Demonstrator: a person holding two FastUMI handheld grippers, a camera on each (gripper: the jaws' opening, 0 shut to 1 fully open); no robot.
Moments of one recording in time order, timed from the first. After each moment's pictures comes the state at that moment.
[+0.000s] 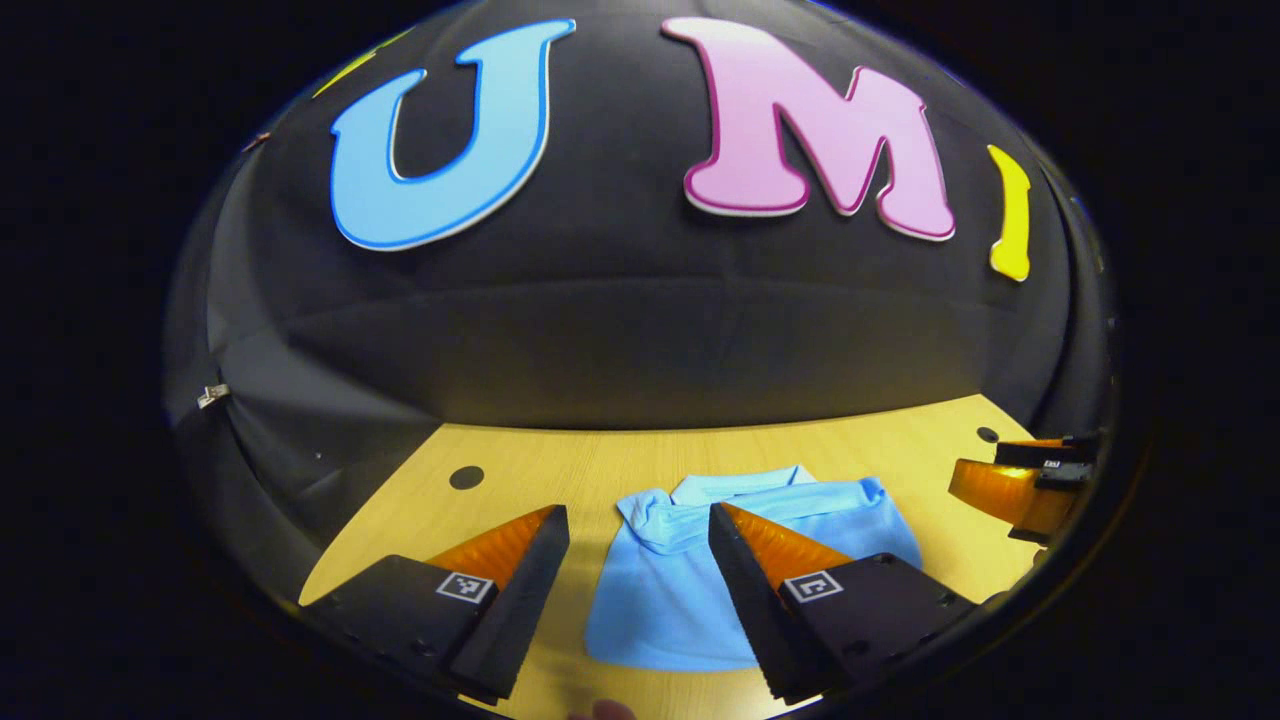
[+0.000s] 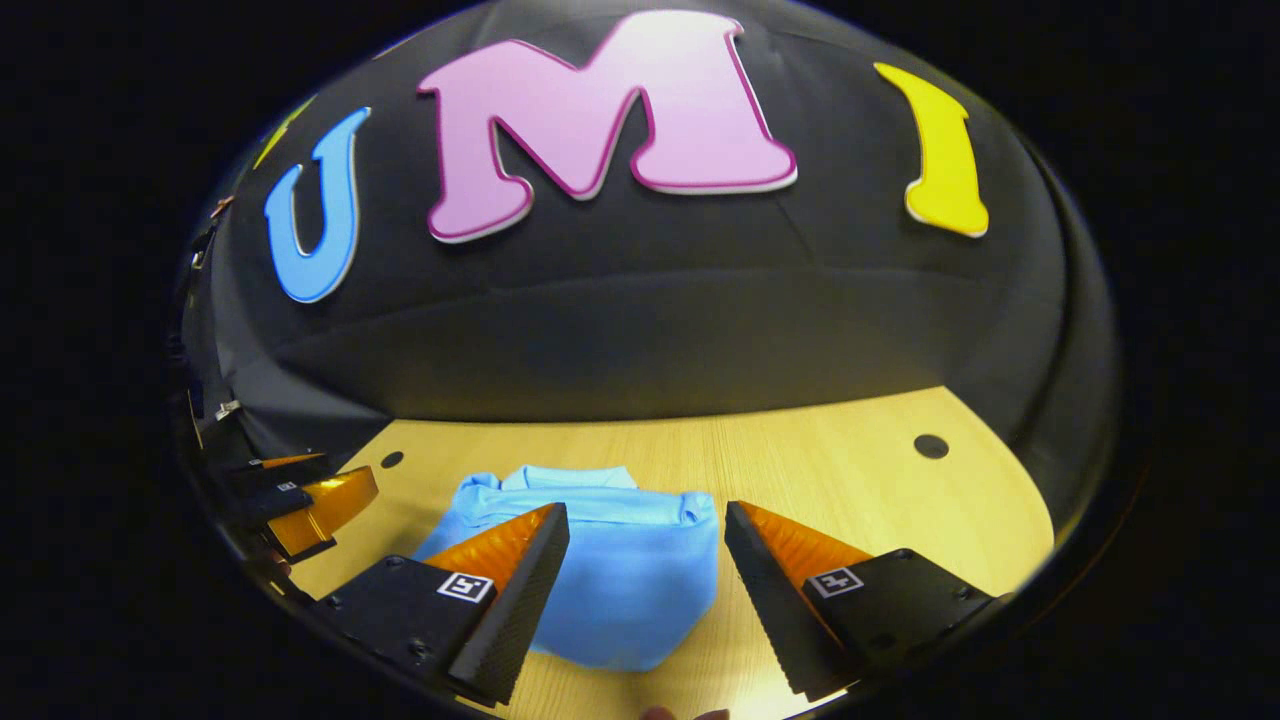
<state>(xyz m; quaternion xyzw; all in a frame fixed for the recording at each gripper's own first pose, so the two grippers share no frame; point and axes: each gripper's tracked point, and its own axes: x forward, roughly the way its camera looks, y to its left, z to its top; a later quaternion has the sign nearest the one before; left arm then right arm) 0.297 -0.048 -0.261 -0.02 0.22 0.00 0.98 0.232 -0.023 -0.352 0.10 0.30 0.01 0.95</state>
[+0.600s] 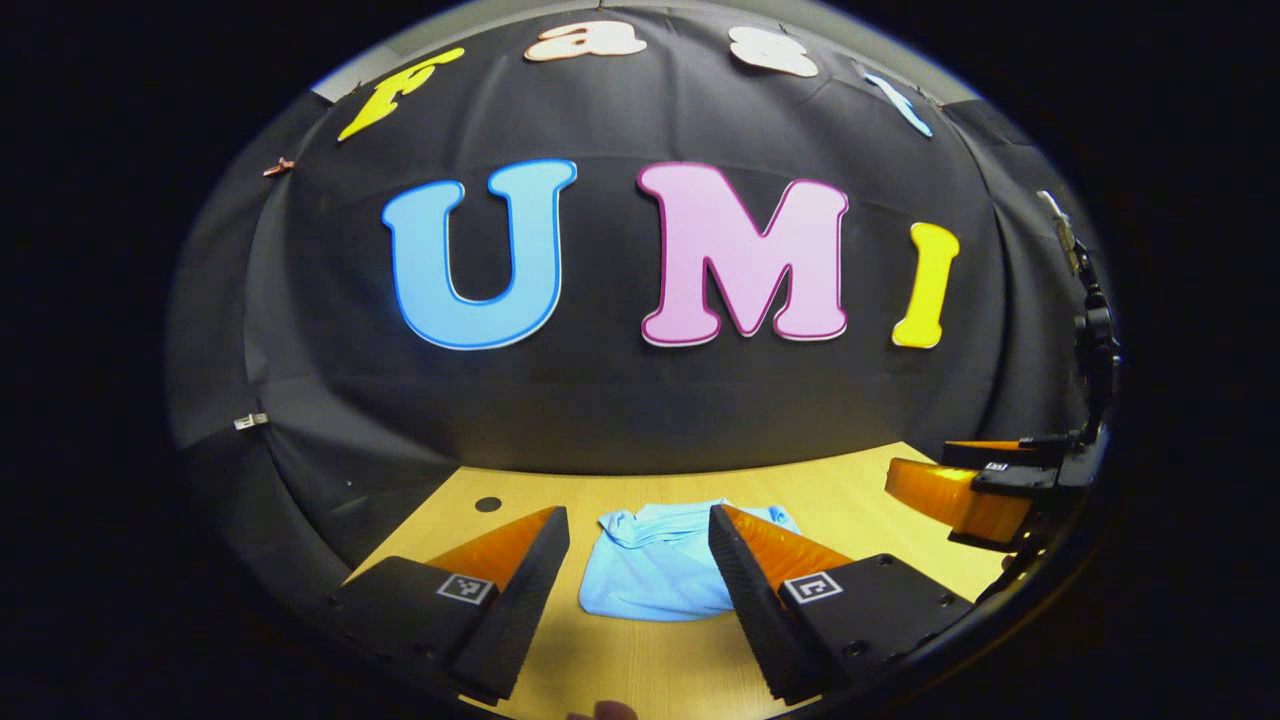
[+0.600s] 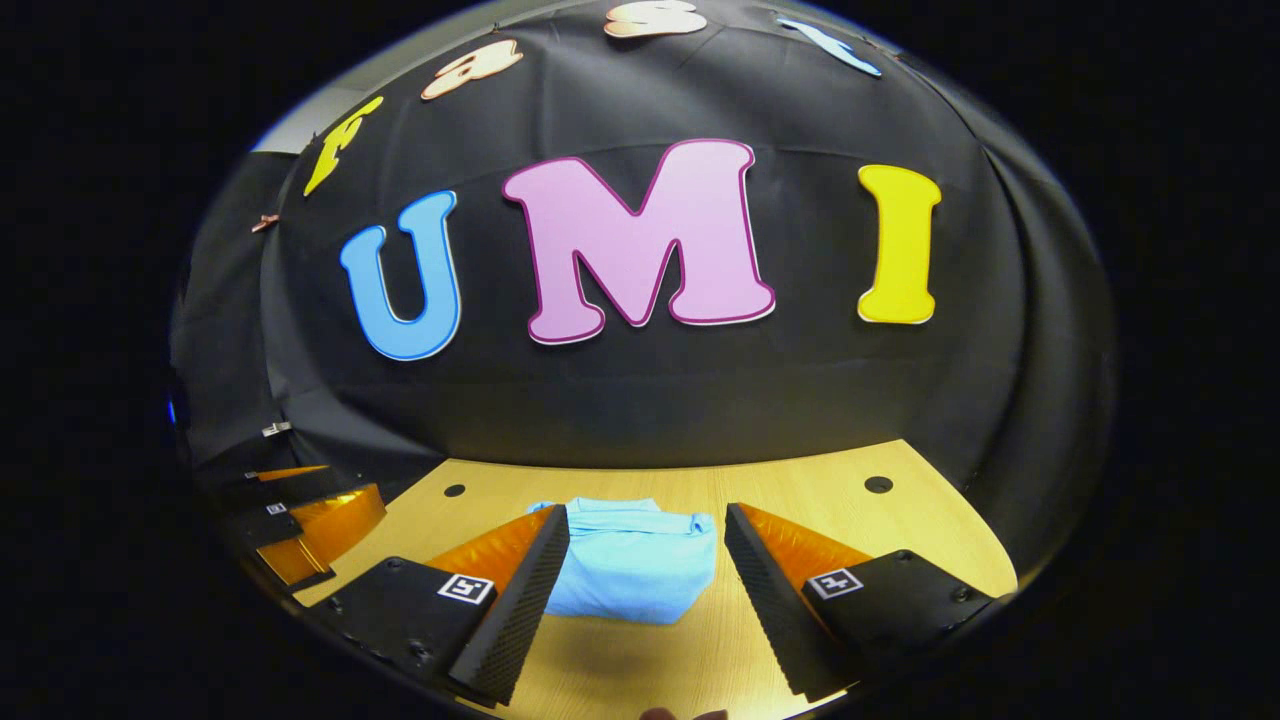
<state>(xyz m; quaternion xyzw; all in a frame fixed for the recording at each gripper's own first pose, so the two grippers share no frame) 0.140 -0.062 -0.132 -0.03 0.13 -0.03 0.99 0.115 -0.030 -0.211 0.10 0.22 0.02 0.97</state>
